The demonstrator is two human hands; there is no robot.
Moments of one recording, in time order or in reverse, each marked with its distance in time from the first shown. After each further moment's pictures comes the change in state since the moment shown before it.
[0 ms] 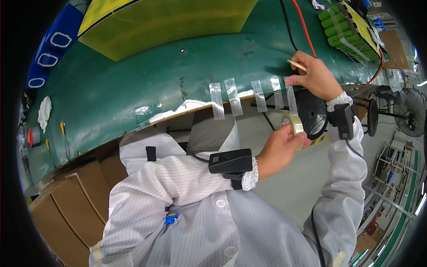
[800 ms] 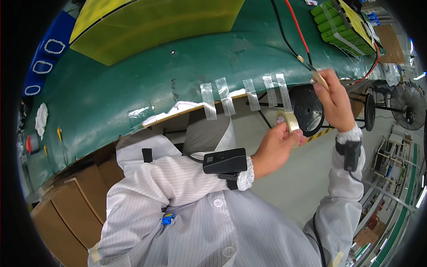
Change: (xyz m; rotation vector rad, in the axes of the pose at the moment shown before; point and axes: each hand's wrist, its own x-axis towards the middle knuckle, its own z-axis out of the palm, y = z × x) left_hand -0.002 0.006 0.006 -0.003 0.031 -0.021; right_hand -0.079 0.002 -0.009 0.126 0.296 -0.026
